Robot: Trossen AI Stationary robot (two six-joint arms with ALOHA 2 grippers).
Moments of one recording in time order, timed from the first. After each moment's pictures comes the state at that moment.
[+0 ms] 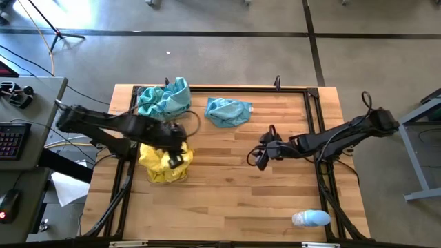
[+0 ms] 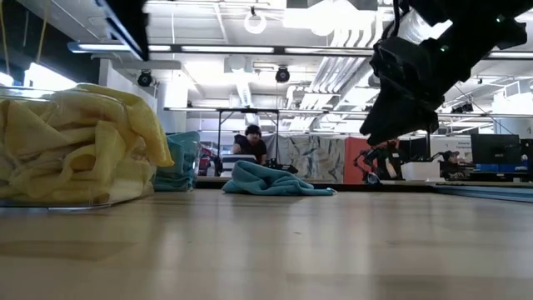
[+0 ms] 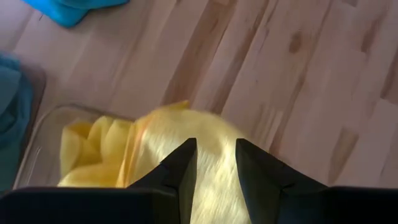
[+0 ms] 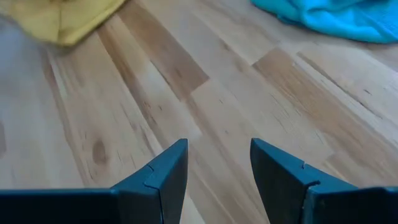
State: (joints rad) left arm -0.18 1.29 1.22 -1.10 -0.20 -0.57; right arm 0.19 1.26 0.60 -0.15 0.35 0.74
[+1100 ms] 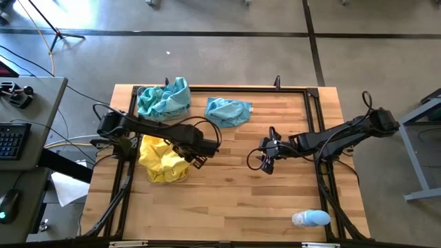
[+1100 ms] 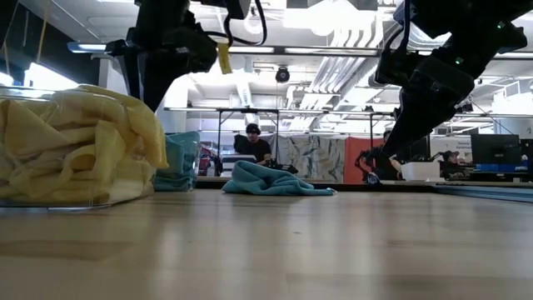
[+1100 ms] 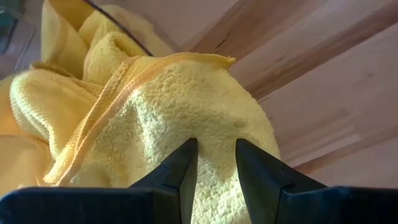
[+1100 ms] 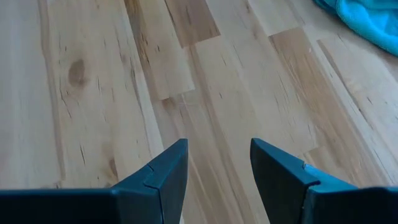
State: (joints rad) left arm -0.12 1.82 1.49 -1.43 -0.10 -1.06; right arm 0.16 1.26 0.59 -0.25 0.24 0.41
